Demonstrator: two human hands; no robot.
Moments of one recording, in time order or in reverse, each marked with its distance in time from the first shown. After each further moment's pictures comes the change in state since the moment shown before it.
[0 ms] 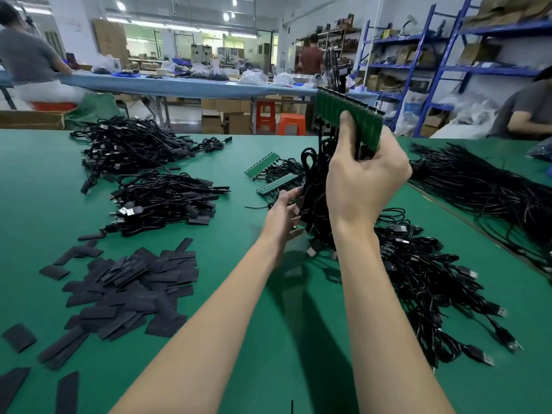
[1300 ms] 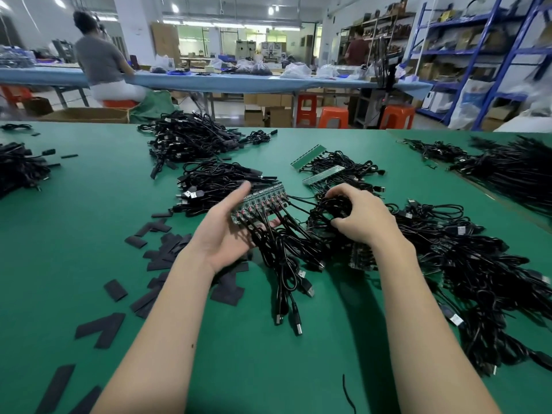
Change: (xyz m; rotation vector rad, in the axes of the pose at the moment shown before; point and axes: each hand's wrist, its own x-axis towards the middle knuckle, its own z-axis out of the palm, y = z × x) left_hand -0.094 0.058 -0.153 -0.305 -0.168 -0.033; right_hand -0.047 0.054 -0.003 -0.696 -1.217 0.312
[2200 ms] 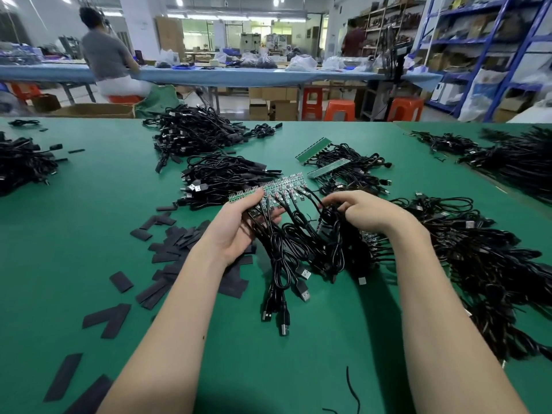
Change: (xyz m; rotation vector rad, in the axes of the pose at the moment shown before) left_hand 0.010 -0.011 0.005 0.077 0.215 0.049; right_hand 0.016 0.006 -0.009 0.162 -0.367 -0.054
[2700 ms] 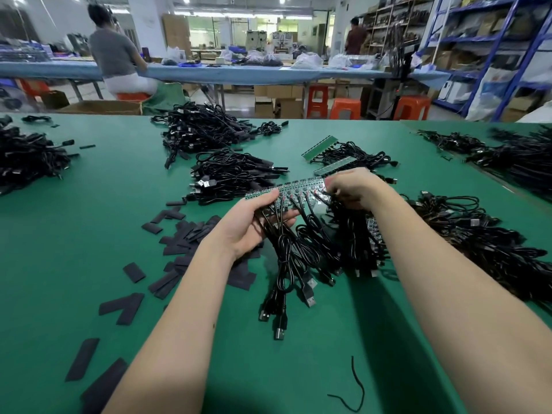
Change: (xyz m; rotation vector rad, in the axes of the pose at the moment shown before) left_hand -0.013 0.005 0.010 0.021 -0.073 -0.069; right_hand 0.054 -0.021 0.001 0.456 0.185 0.243
